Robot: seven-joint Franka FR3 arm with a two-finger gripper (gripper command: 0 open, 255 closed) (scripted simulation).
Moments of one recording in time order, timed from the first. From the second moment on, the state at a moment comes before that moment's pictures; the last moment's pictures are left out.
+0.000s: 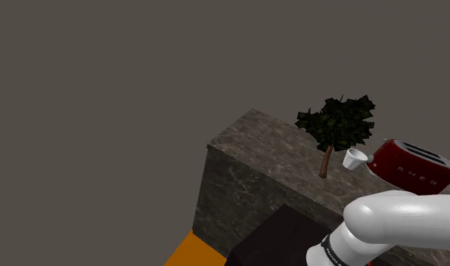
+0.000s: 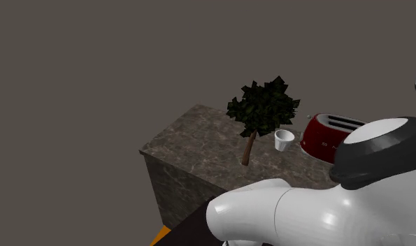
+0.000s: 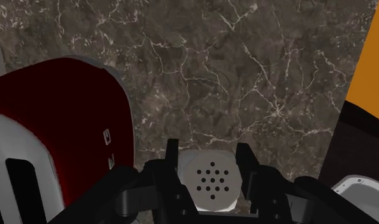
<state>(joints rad) -0.38 -0.69 -1.35 -1.80 -0.54 1.68 -1.97</state>
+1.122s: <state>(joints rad) -0.38 -0.73 -1.45 -1.99 -0.62 1.87 -1.94</state>
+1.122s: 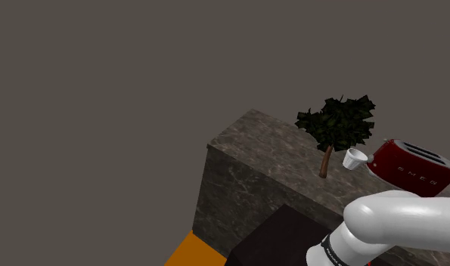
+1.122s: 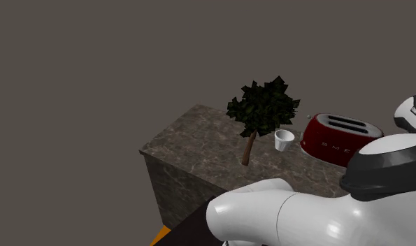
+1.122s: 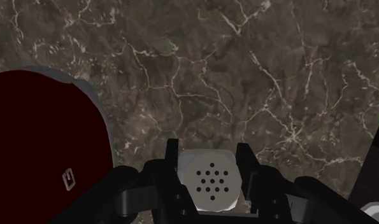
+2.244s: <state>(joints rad) -0.31 -0.77 -1.62 -2.10 -0.73 2.05 -1.91</state>
